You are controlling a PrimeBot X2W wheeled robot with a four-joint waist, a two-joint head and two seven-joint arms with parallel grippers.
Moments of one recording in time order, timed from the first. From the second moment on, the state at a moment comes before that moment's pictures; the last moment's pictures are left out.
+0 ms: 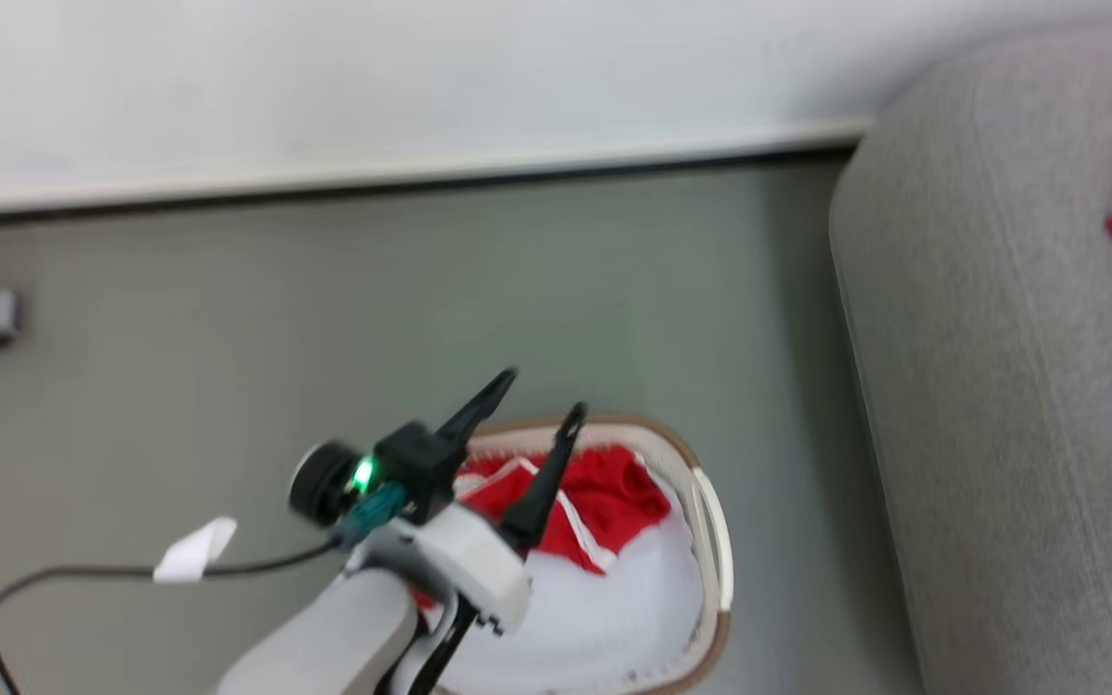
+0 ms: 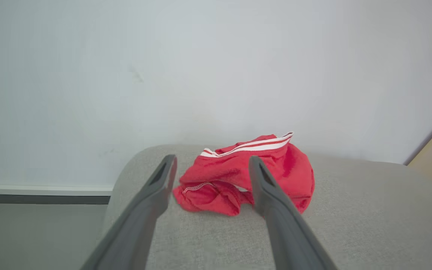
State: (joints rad) left arm -0.62 0.33 -0.90 0.28 -0.58 0.17 -0.26; right arm -0.43 -0.29 -0.29 0.41 0.10 0.13 -0.26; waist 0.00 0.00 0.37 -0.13
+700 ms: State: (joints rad) left arm -0.12 0.23 -0.41 0.22 -0.36 0.17 -0.26; right arm 0.08 -0.06 -0.10 0.10 0.12 0.13 -0.26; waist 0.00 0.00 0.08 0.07
